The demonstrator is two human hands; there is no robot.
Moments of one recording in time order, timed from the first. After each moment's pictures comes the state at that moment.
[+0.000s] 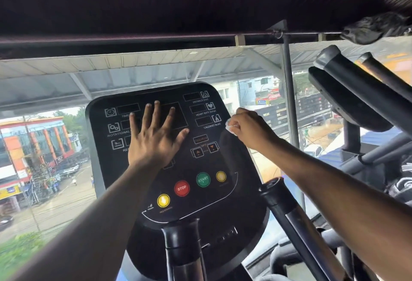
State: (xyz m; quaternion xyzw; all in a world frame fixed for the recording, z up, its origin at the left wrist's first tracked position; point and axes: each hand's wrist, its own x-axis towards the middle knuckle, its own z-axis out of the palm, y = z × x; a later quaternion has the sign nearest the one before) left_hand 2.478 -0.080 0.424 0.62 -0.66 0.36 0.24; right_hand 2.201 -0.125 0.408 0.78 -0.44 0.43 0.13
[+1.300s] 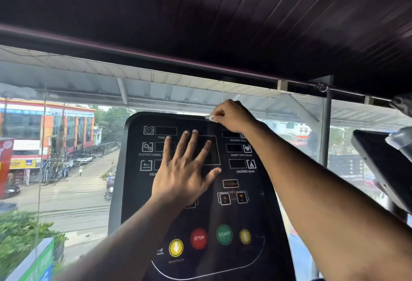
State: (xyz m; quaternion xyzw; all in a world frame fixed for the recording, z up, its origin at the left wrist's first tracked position) left_hand 2.480 -0.085 0.418 0.59 -0.65 0.38 0.27; right_hand 2.322 -0.185 0.569 0.84 -0.38 0.37 0.10
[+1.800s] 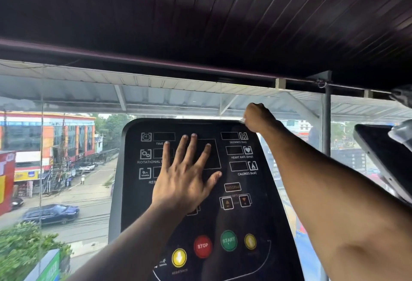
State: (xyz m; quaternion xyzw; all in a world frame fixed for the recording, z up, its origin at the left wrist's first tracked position) left_hand 2.482 -0.085 0.419 0.60 -0.66 0.38 0.25; right_hand 2.276 -0.219 0.569 0.72 -0.57 0.35 0.17
